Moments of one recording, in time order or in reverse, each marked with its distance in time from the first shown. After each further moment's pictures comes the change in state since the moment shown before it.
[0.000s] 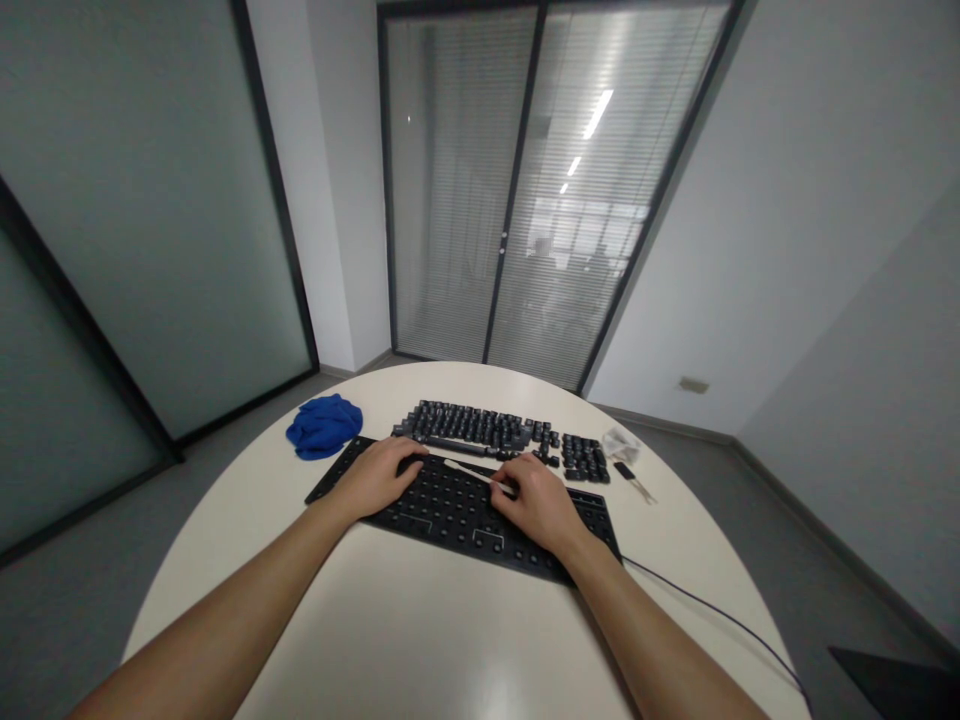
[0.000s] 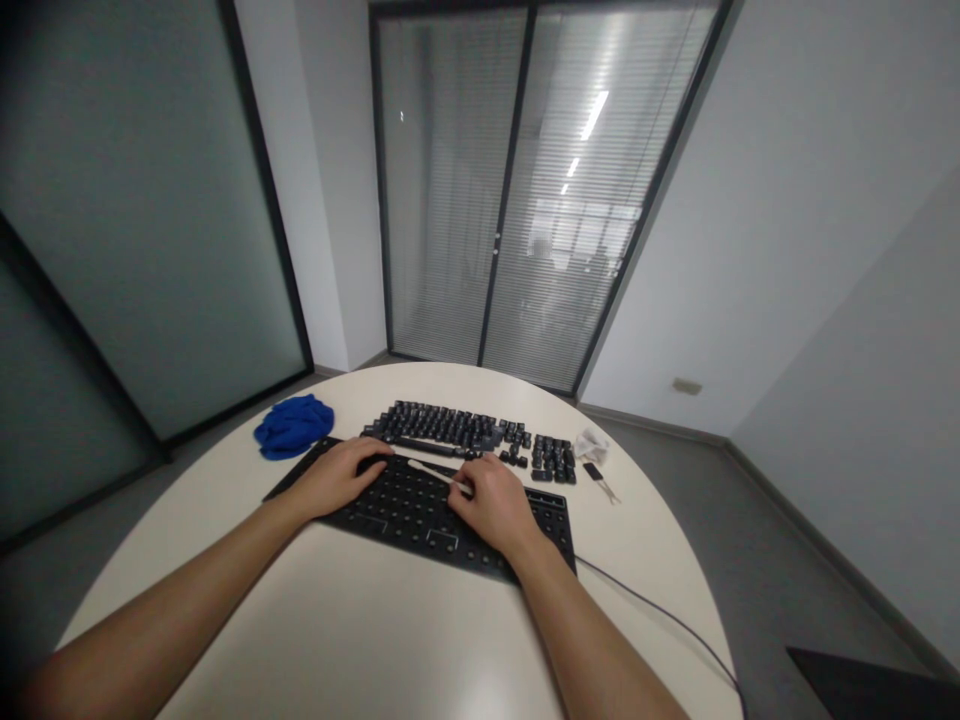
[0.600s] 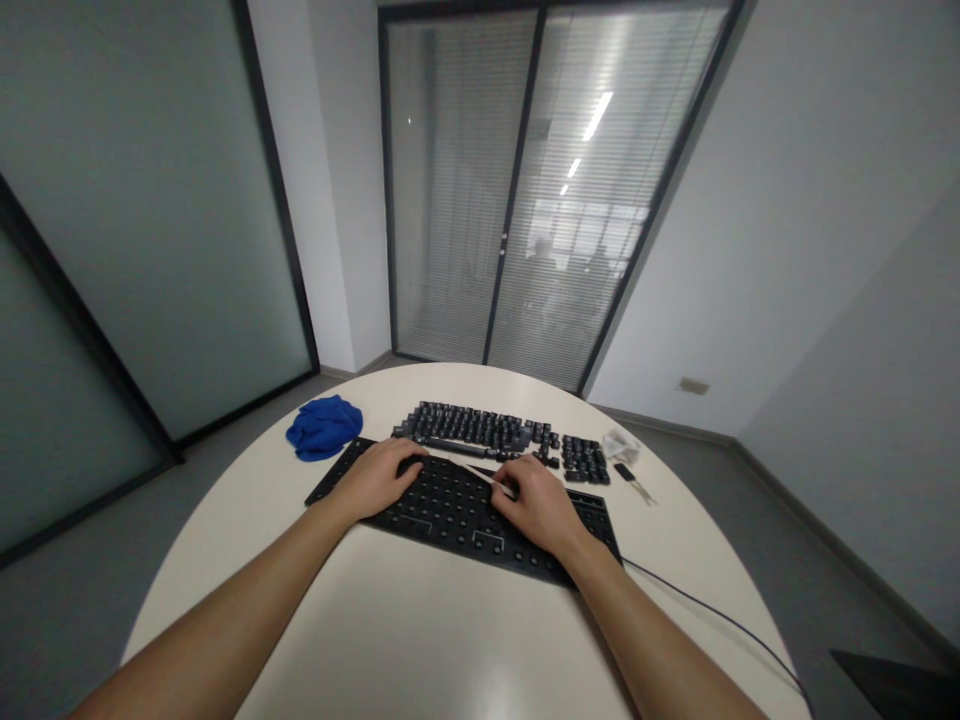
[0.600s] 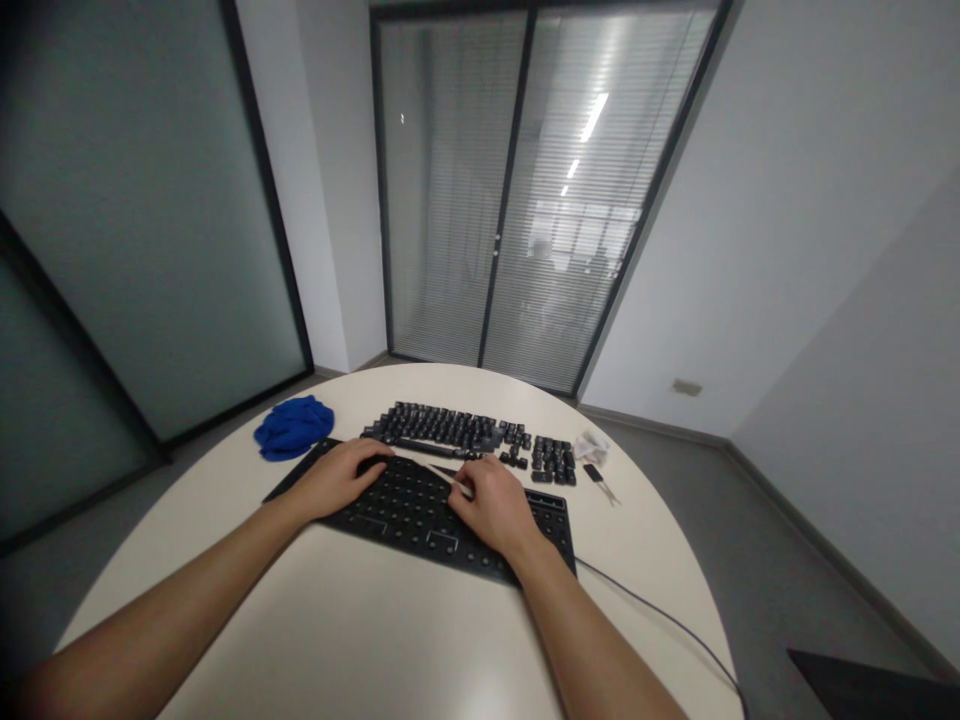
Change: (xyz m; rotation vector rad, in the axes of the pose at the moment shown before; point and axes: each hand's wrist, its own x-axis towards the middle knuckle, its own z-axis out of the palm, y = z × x) left_hand 0.001 0.002 -0.001 -0.004 0.000 -0.004; right_hand 0.000 0.000 0.000 0.020 0.013 0.028
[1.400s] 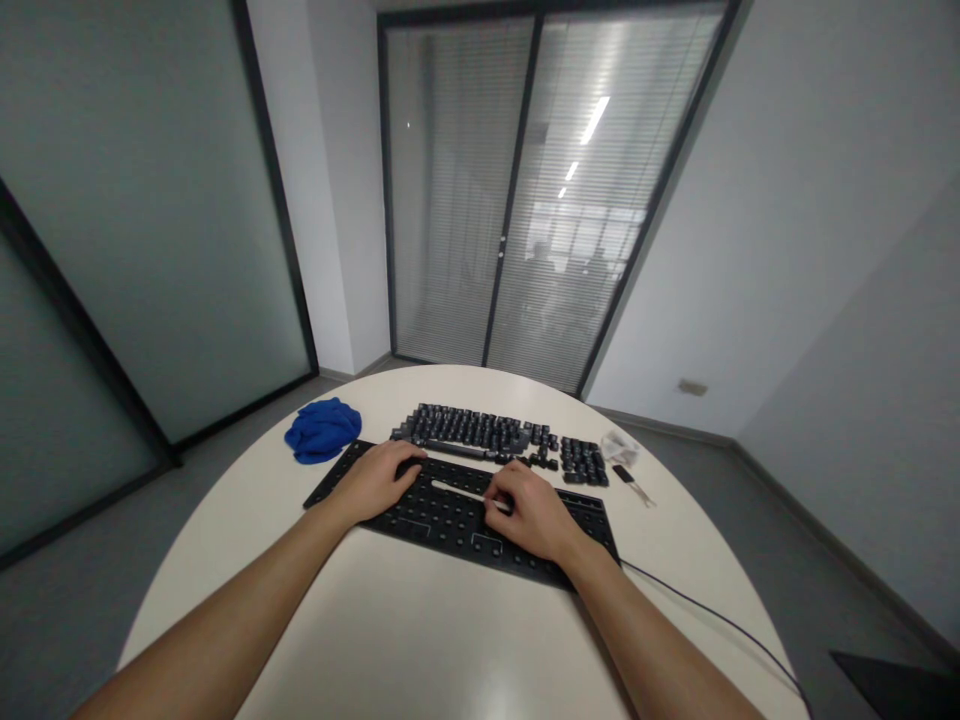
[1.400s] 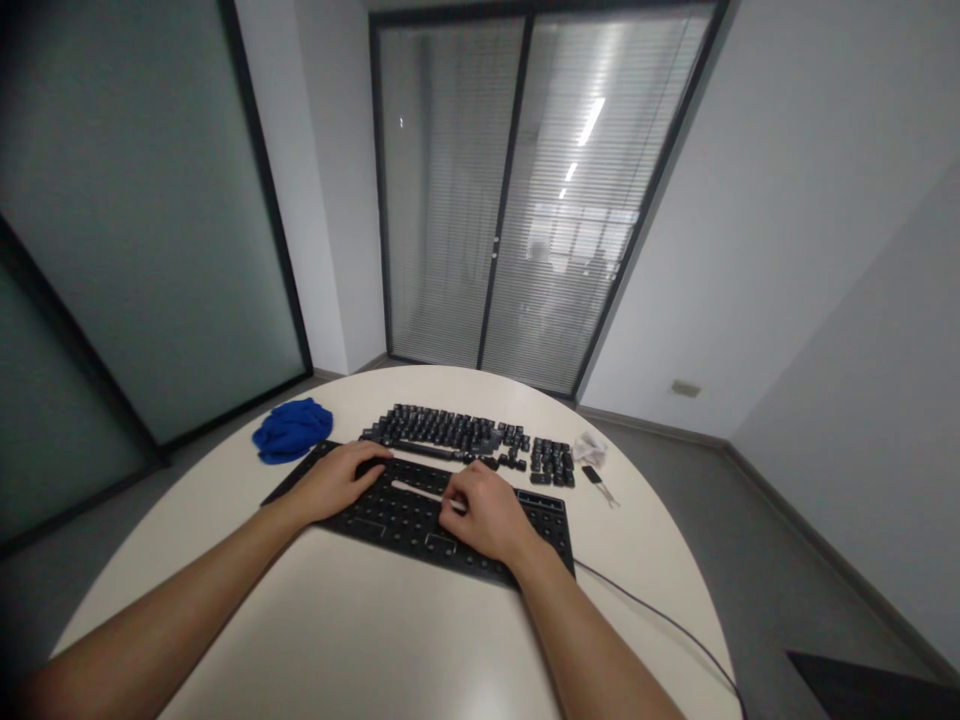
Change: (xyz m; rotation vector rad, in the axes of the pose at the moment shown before) left_hand 0.000 -0.004 0.003 0.007 0.005 0.008; right_hand -0.002 -0.007 -0.004 0.120 -0.088 -0.132
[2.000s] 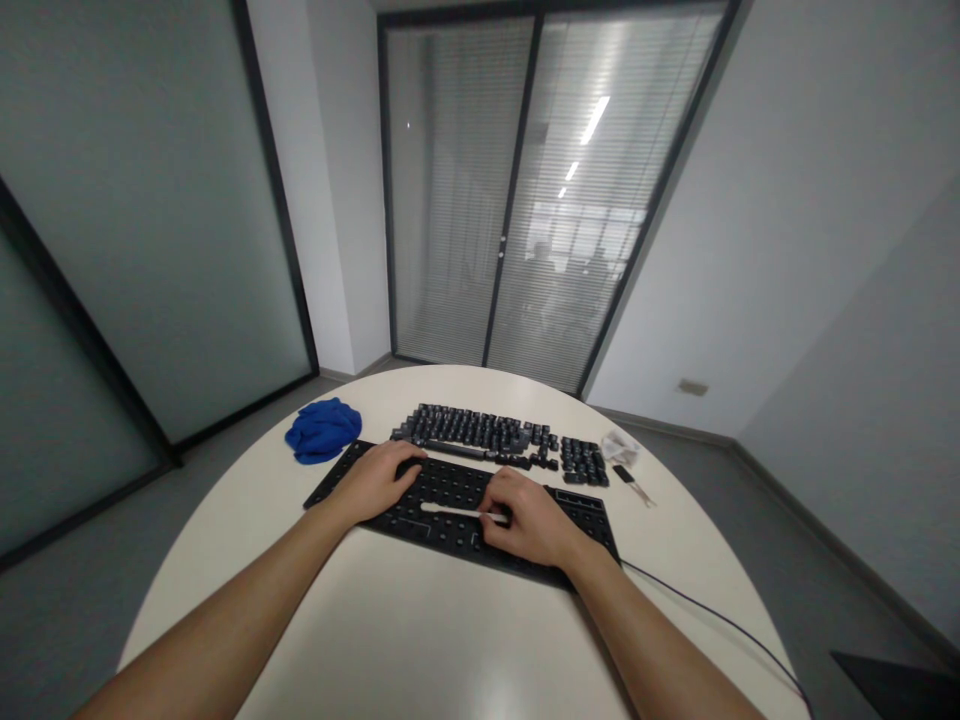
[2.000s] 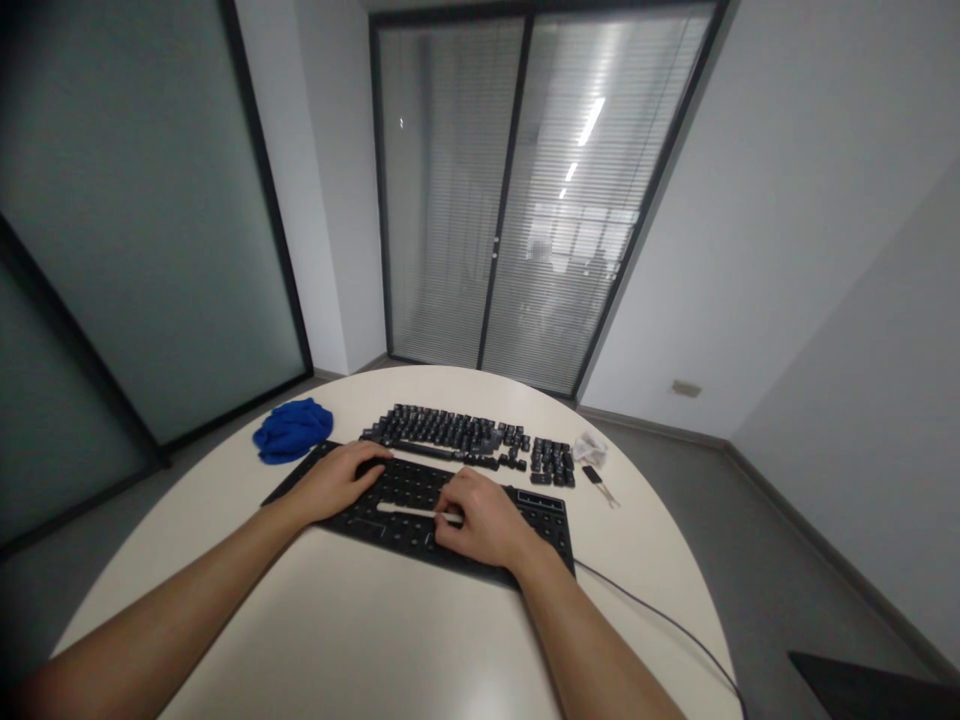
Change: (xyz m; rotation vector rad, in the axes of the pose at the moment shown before) left_hand -0.001 0.000 0.000 -0.016 0.020 -0.008; right_hand -0.001 -0.003 0.000 0.038 -0.070 -0.136
